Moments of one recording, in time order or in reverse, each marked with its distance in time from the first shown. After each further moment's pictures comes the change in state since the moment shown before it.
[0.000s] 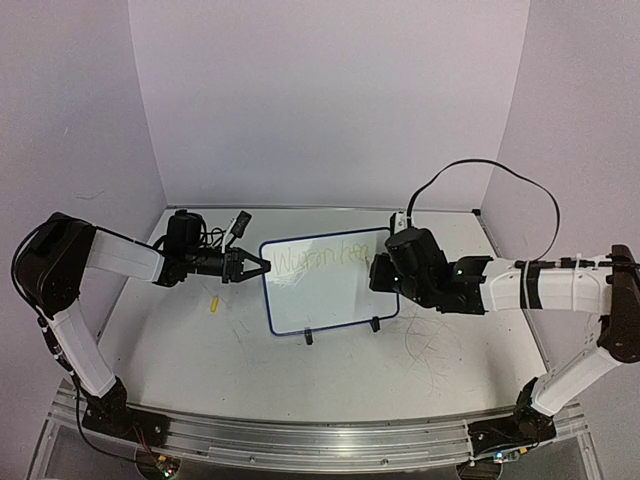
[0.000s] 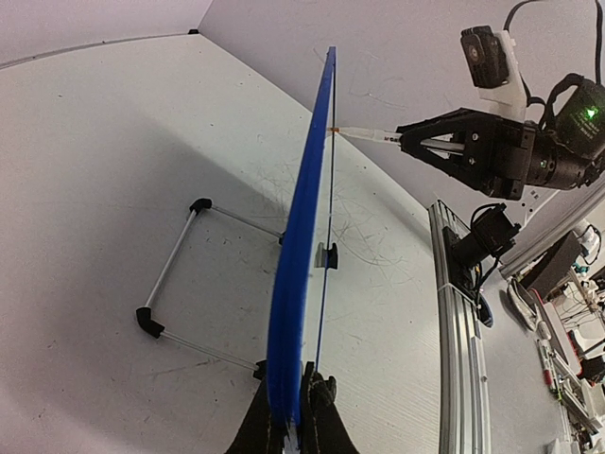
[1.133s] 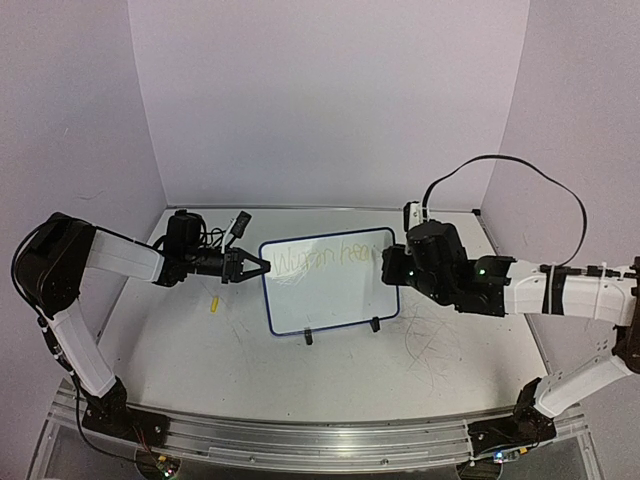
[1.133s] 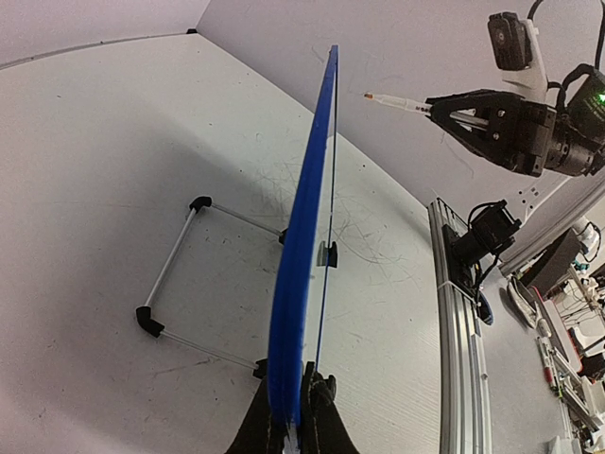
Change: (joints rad) left arm -0.001 0.000 0.000 -0.003 0.006 0.008; right arm 0.001 -0.127 -0.044 0.016 0.010 -0.060
